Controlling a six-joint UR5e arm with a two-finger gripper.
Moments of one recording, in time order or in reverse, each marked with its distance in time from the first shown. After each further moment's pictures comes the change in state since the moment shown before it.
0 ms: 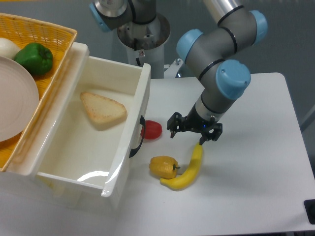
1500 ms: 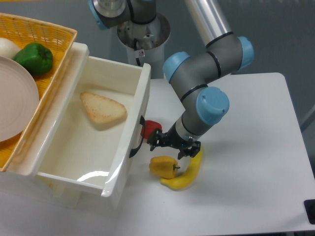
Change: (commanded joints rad) arm -0.083 -0.057 0.002 0.015 -0.040 -0.002
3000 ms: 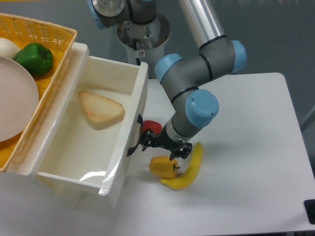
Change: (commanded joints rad) arm -0.034 0.017 -0.003 -0.003 -0.003 -0.002
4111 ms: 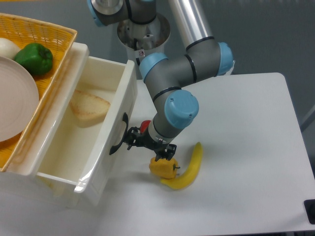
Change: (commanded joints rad) arm -0.081 0.014 -0.002 0.005 0.008 0.008
